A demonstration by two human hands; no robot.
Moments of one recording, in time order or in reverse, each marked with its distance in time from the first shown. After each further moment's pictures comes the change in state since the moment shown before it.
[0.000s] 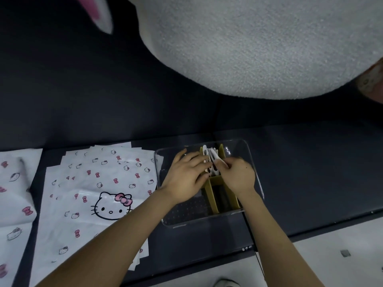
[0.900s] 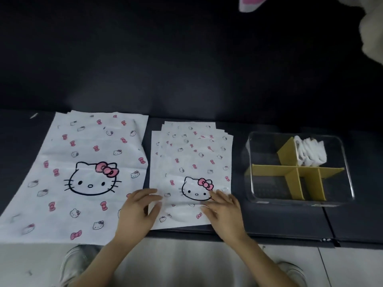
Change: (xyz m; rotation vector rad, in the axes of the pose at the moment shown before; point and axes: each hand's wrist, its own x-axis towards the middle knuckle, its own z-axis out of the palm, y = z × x) left_hand -0.325 -0.077 -0.110 -0.222 0.212 -0.818; right_hand -0.199 -0.127 0.132 -0.106 -0.266 -0.560
